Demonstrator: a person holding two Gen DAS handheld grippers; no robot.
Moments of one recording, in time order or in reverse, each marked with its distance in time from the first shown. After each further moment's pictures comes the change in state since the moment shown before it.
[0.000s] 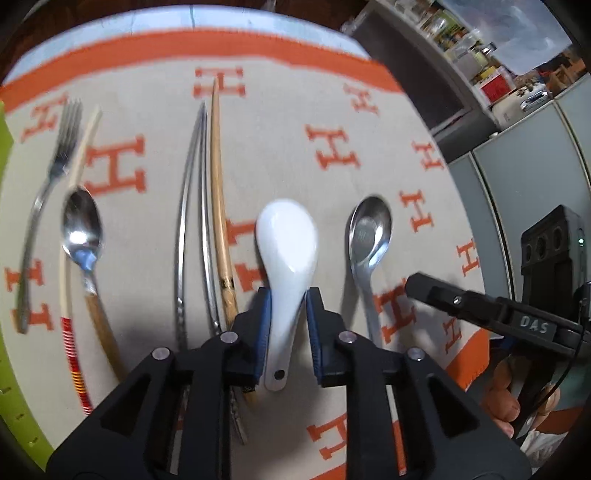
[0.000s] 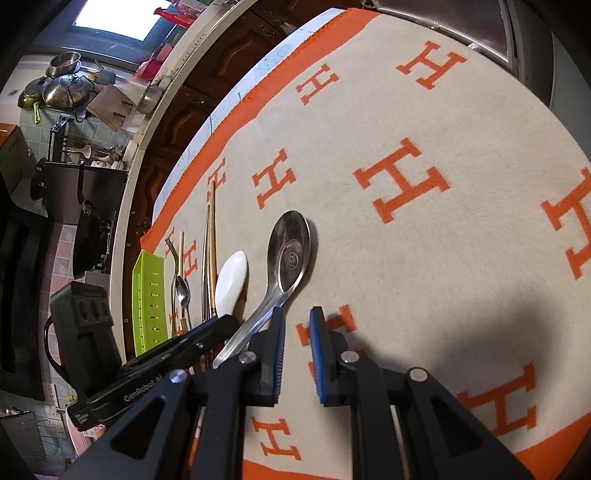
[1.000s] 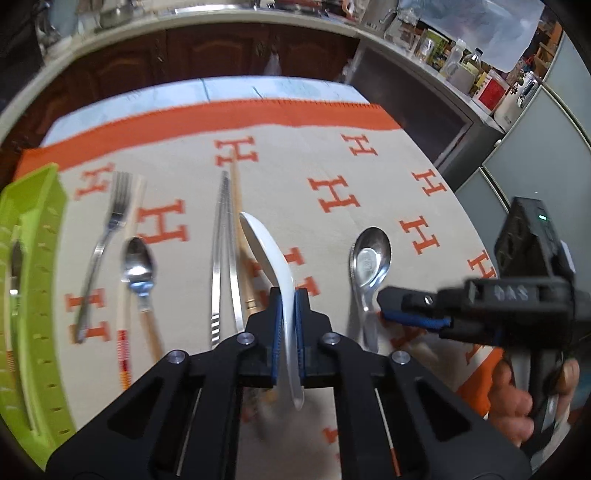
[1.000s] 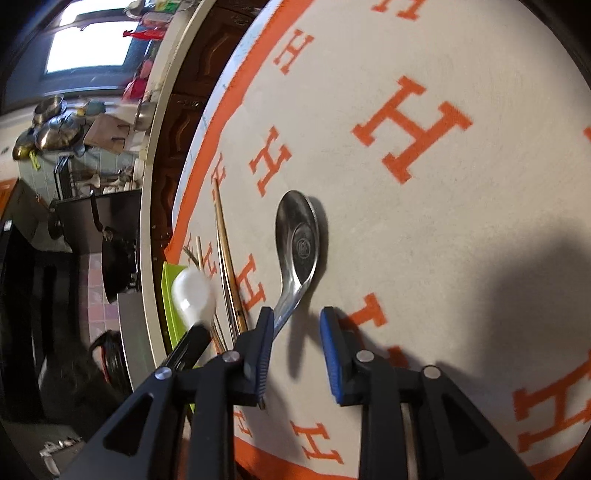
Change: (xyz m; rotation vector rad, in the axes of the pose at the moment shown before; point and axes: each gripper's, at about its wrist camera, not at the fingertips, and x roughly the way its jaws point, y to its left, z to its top) left arm -0.057 -0.026 -0.022 0.123 -0.235 0.187; right arm 0.025 -0.019 0.002 0.195 0.077 0.170
